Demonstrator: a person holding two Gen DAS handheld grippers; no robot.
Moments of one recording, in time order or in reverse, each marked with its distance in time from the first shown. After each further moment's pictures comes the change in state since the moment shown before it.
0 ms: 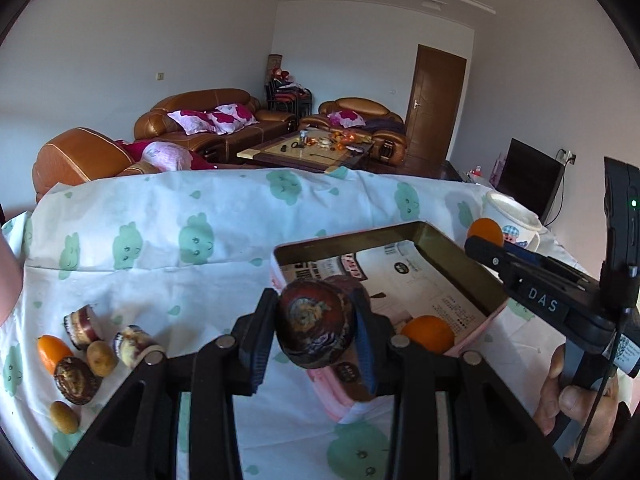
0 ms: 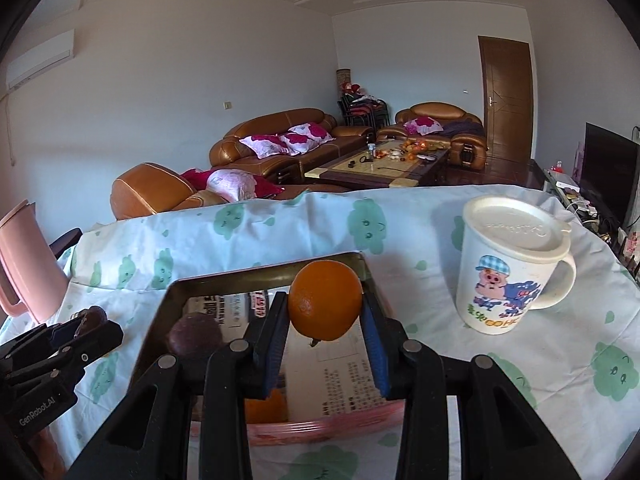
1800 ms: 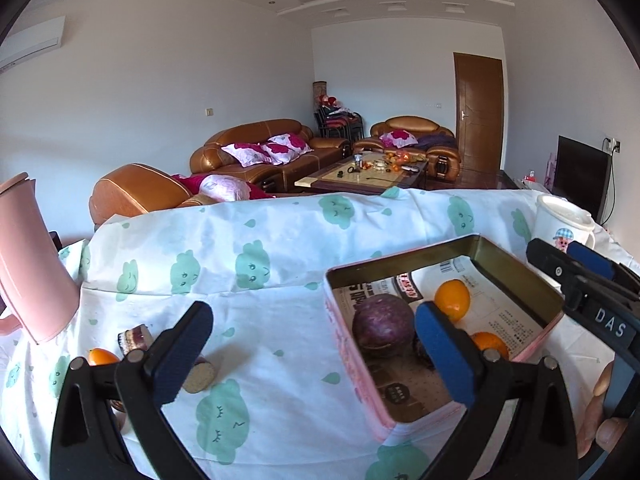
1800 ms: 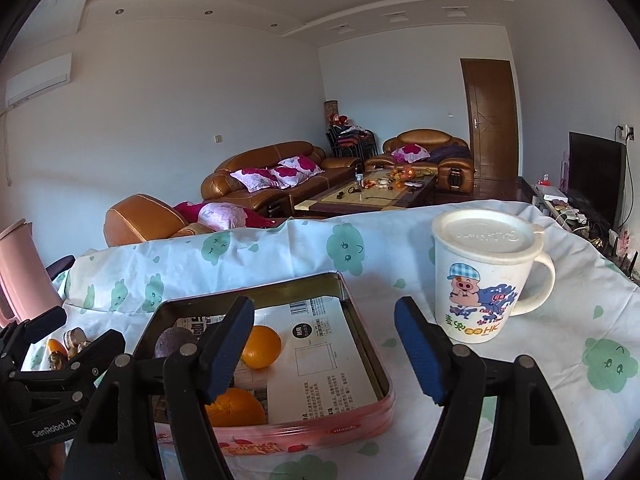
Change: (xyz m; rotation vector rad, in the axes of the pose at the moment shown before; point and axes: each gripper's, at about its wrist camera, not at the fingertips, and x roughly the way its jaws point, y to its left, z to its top) left arm -0.008 -0.001 -0.008 0.046 -0.107 0.275; right arm -0.015 -0.011 -0.012 0.035 -0.134 -0.017
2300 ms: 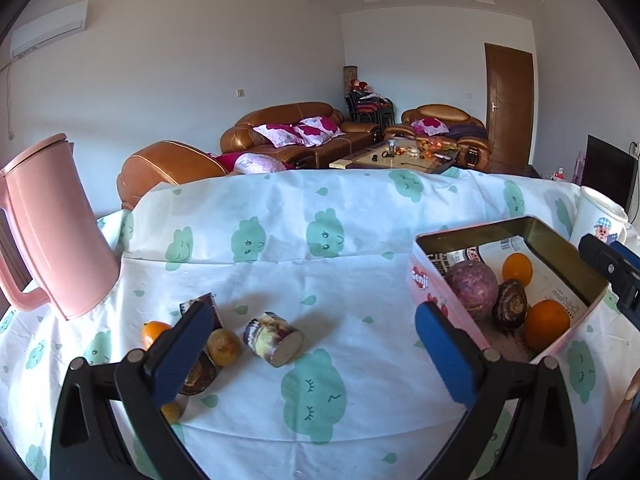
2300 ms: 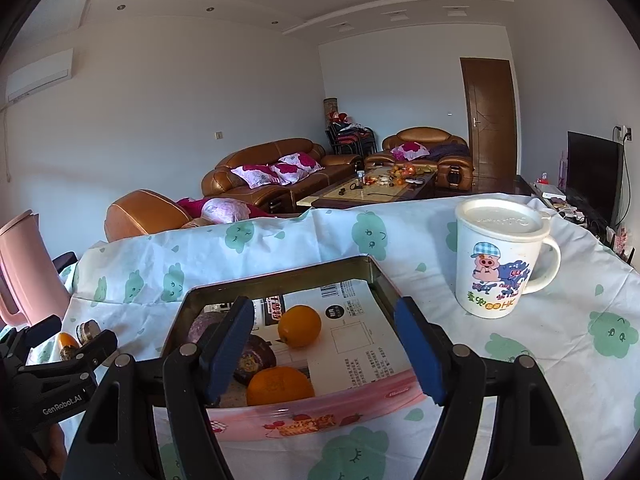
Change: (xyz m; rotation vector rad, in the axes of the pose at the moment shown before) left arm 0.000 0.057 -0.018 -0.042 0.061 0.097; right arm -0.013 0.037 -0.015 -0.007 0.011 -0.005
